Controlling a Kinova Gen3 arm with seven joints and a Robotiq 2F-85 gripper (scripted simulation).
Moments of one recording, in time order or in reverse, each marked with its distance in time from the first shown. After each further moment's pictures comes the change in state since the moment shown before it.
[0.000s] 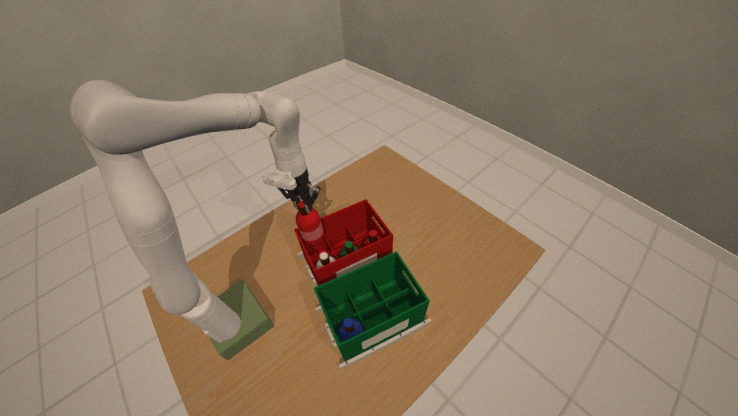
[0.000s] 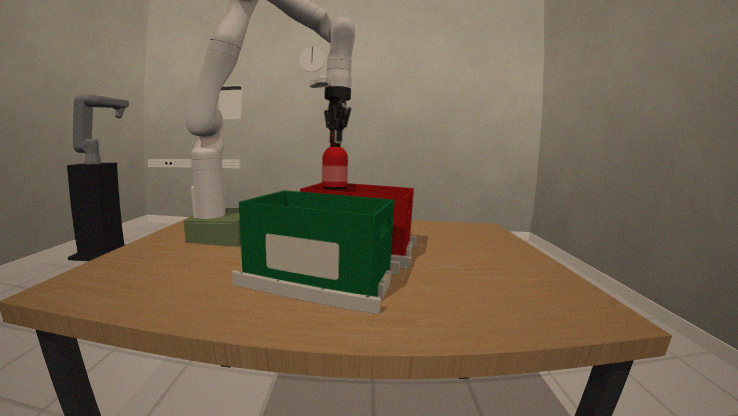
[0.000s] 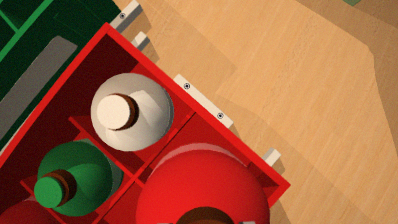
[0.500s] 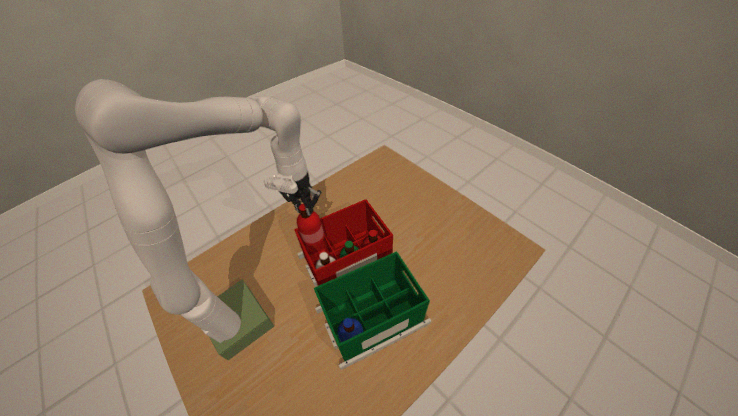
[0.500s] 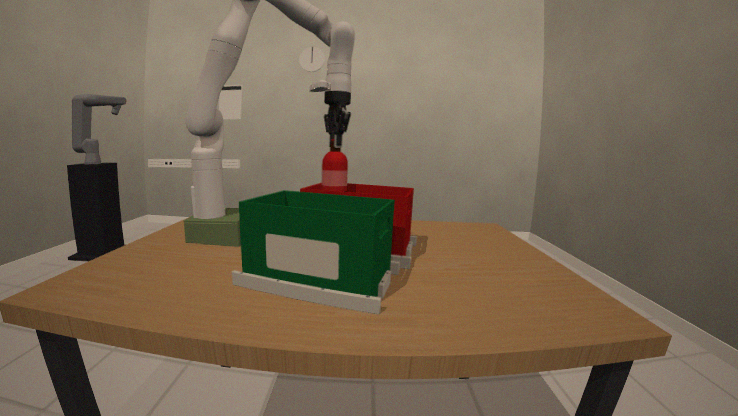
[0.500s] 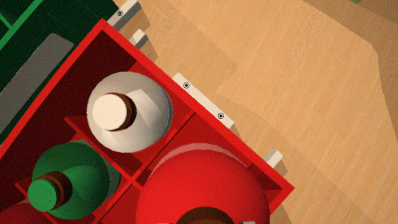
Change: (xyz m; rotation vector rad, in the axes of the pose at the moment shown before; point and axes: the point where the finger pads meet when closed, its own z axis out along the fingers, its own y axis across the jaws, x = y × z) arm 0.000 0.000 0.013 0.000 0.000 0.000
